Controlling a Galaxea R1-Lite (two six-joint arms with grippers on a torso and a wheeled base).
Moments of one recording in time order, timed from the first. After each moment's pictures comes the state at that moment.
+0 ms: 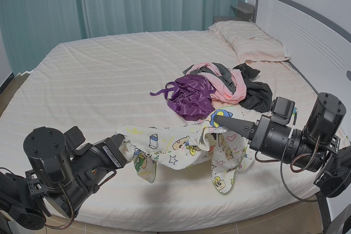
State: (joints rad) left arm -0.77 1.53 -0.35 -0.99 0.48 -0.68; right arm 0.68 1.66 -0.49 -1.20 0.26 0.74
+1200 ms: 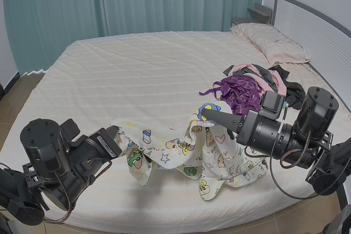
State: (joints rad) left arm -0.72 1.52 -0.37 -0.99 0.47 -0.69; right arm 0.71 1.71 -0.57 -1.19 0.24 0.73
